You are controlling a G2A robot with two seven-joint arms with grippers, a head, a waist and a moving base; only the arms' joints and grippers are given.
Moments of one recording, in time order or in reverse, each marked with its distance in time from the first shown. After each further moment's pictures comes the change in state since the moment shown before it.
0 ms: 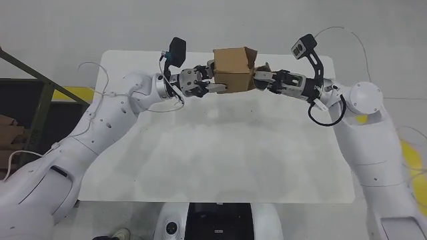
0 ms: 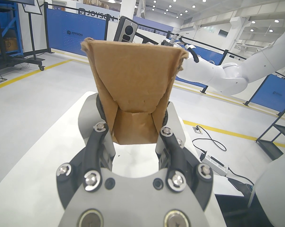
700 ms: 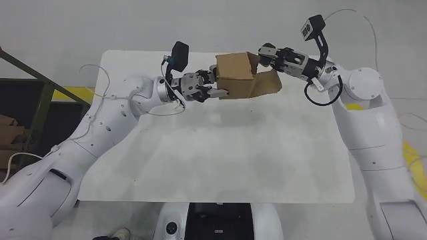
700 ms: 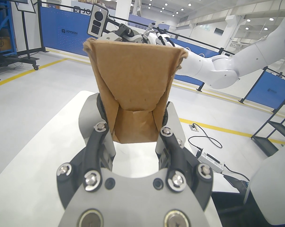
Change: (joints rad) left arm 0.022 0.012 -0.006 -0.044 -0.005 0.000 -0.022; right arm 0.138 -0.017 -0.071 0.128 -0.059 -0.035 -0.112
